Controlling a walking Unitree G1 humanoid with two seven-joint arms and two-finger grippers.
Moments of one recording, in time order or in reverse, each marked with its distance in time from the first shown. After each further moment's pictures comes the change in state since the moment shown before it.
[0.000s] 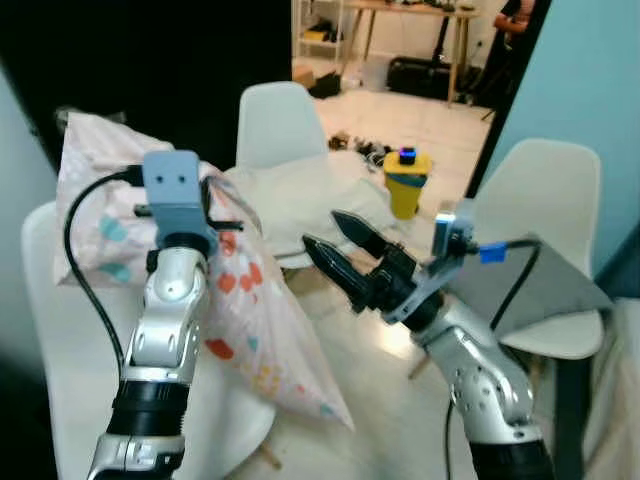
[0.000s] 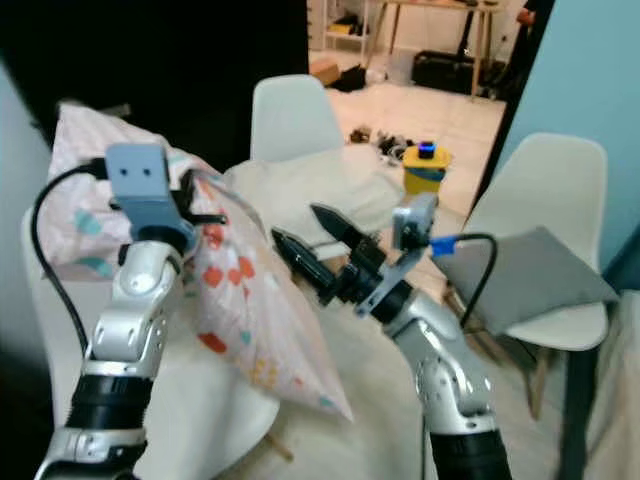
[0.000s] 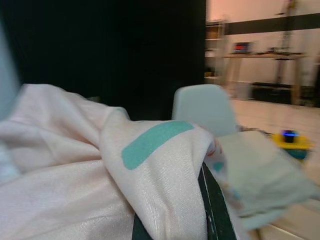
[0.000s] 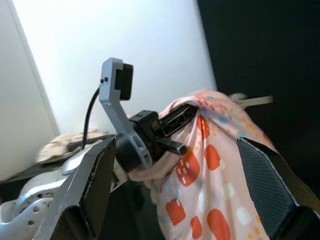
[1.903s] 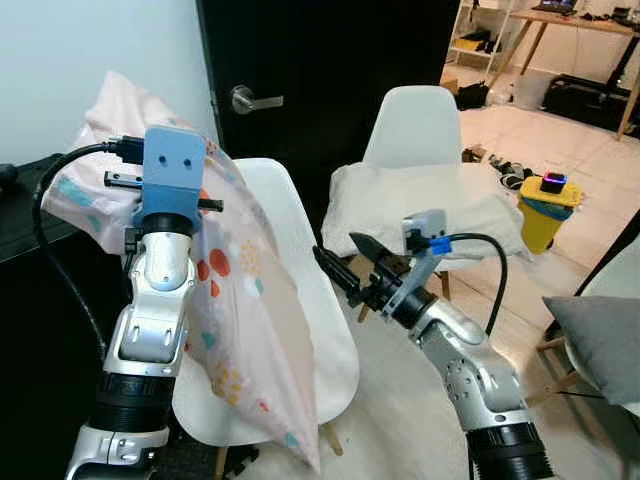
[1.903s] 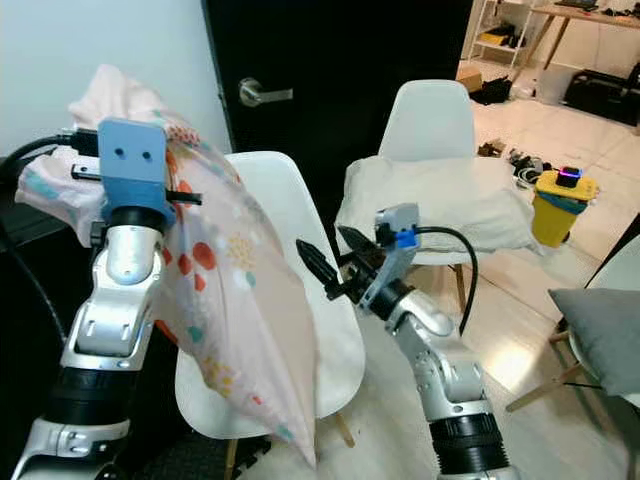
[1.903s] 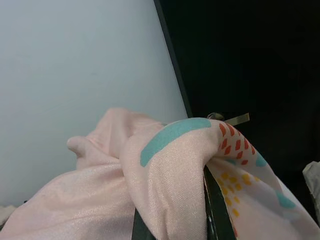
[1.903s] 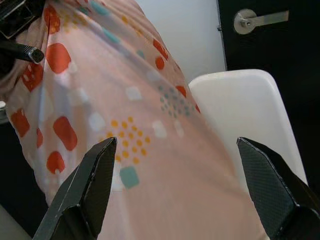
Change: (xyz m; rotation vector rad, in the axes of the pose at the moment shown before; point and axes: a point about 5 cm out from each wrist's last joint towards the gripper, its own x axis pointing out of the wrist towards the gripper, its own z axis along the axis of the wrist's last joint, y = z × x) left arm 0.005 0.013 0.029 0.304 -0.161 0.101; right arm -0.011 -0.040 -0.029 -0.091 0.229 -0.347
